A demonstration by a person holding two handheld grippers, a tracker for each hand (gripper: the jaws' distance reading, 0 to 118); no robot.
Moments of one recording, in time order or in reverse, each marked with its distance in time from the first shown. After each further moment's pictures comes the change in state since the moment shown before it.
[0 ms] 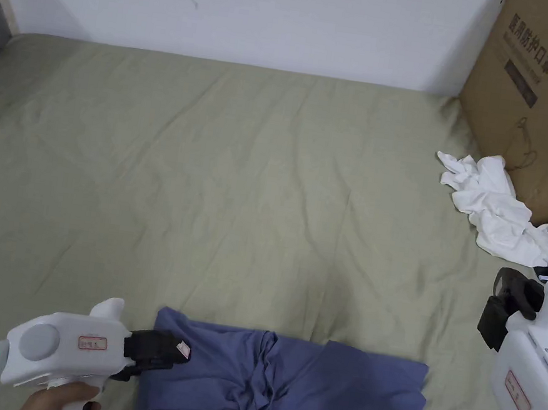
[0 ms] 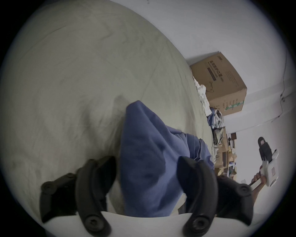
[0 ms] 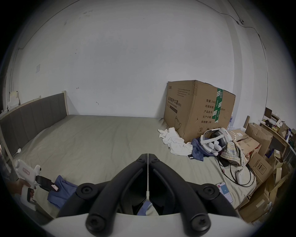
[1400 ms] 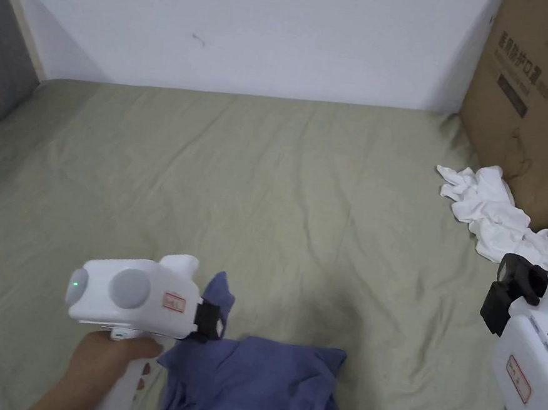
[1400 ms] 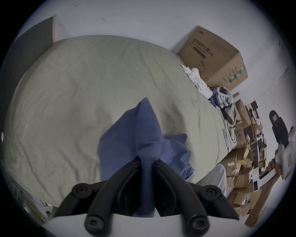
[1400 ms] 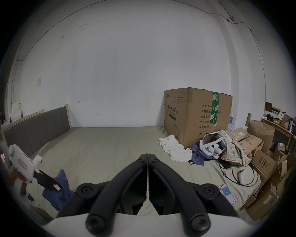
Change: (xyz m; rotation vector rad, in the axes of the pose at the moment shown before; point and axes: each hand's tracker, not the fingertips) left arm 0.181 0.010 0.028 -0.027 0.233 -0.308; right arm 0.033 0.009 0.028 0.090 0.024 -0.077
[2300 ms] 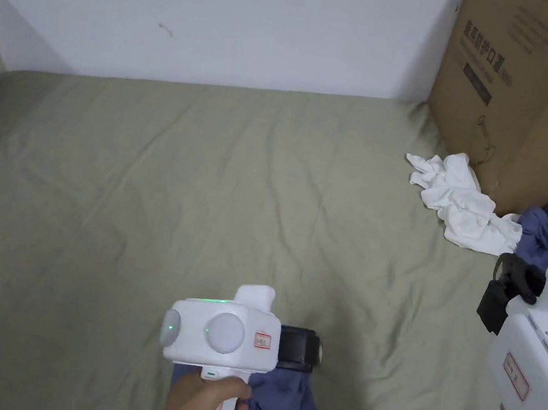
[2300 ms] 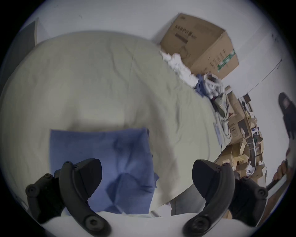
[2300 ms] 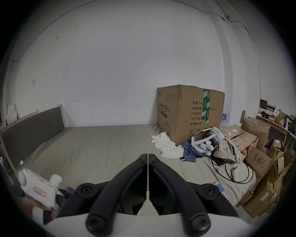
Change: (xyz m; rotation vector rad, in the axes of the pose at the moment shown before) left arm 0.092 -0.030 -0.058 0.078 -0.088 -0.042; right arm 0.023 -0.003 0.006 -0.017 -0.049 -0.013
